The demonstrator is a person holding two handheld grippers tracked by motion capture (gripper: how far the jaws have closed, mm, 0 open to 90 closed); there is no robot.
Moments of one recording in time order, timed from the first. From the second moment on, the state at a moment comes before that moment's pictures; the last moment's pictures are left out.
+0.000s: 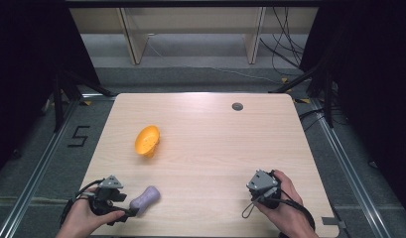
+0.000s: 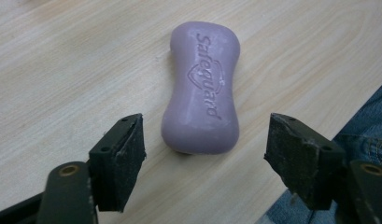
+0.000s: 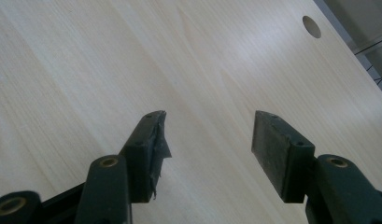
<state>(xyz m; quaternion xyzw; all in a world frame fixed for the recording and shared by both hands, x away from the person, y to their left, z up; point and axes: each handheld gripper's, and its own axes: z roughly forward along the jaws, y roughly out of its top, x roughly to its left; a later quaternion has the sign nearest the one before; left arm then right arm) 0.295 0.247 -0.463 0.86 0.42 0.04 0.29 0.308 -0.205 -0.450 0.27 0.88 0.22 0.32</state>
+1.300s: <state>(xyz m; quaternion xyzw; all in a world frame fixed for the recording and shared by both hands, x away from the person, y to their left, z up) 0.361 0.168 -0.461 0.92 0.38 -0.01 0.03 0.306 -0.200 -0.452 0.26 0.90 0.21 0.30</state>
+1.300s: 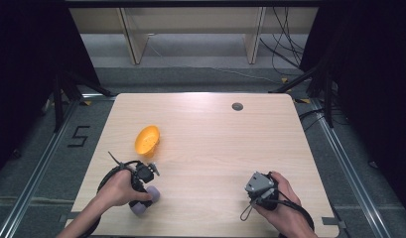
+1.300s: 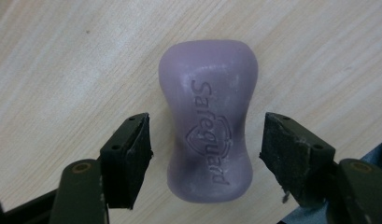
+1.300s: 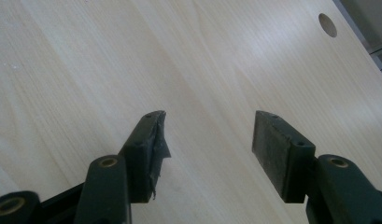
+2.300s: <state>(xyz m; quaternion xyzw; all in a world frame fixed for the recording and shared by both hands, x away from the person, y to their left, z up) 0.362 0.165 -0.484 0.93 0.37 -0.02 0.01 0.306 -0.198 -0.454 0.25 0.90 0.21 0.30</state>
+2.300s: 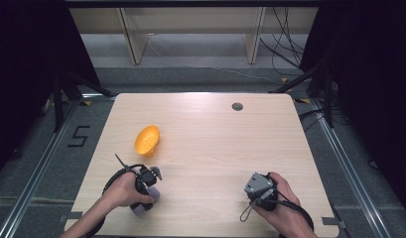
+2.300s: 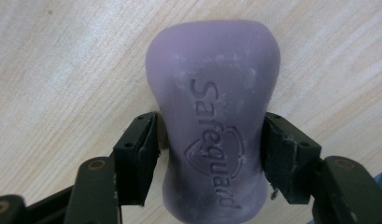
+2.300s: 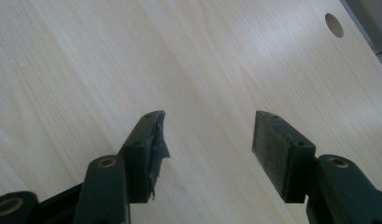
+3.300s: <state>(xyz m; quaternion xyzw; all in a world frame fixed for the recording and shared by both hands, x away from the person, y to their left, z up) 0.342 0.190 -0.469 0.91 0.38 0.00 0.16 0.305 -0.198 -0.454 0.26 0.90 0.21 0.29</state>
